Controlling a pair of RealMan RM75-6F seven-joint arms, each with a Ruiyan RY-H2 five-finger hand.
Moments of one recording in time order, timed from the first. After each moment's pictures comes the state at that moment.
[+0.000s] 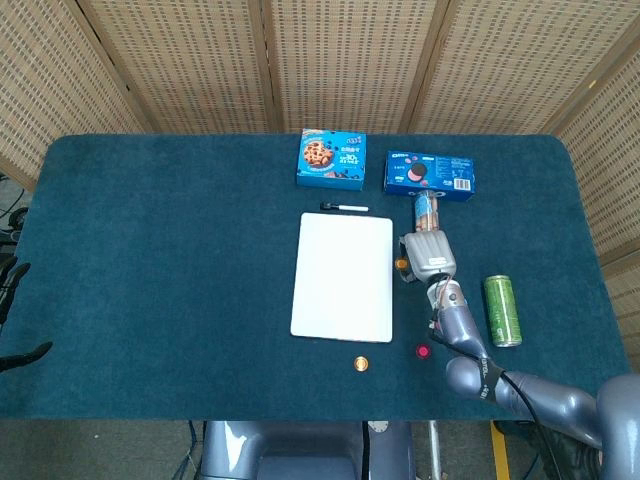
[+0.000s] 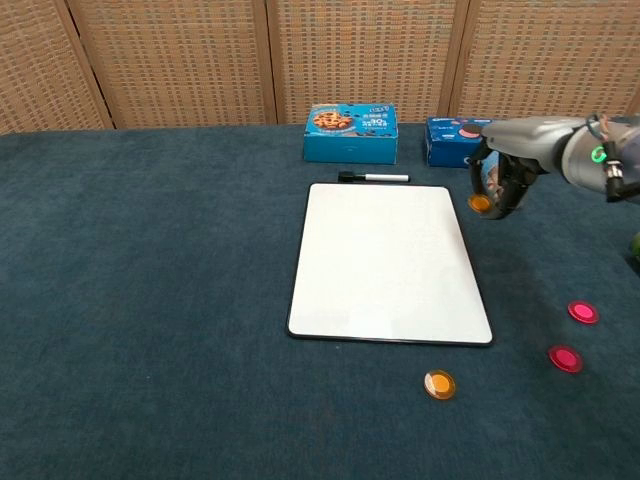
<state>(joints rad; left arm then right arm) -0.10 -0.91 -0.04 -1.77 1.48 1.45 0.01 0.87 -1.54 0.27 -1.39 -0.61 0.93 -0.69</state>
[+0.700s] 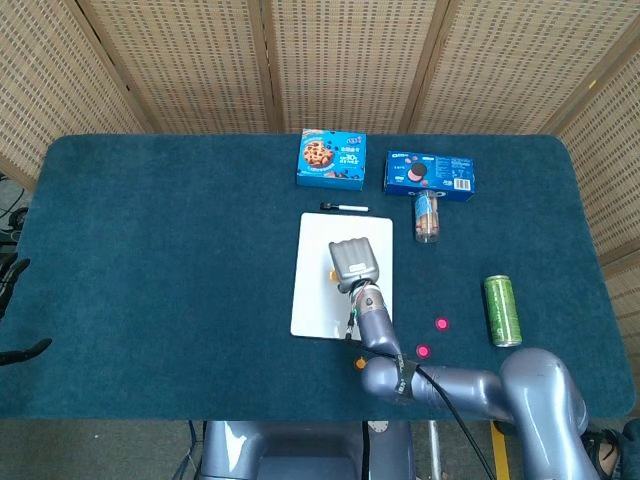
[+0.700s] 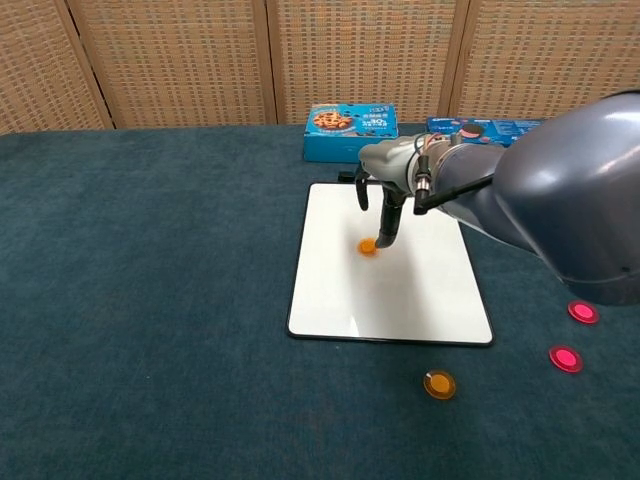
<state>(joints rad) -0.12 -0.89 -0.05 -1.76 1.47 1.41 -0.06 1.15 -1.79 0.32 -1.34 -0.31 1.06 -0.99</state>
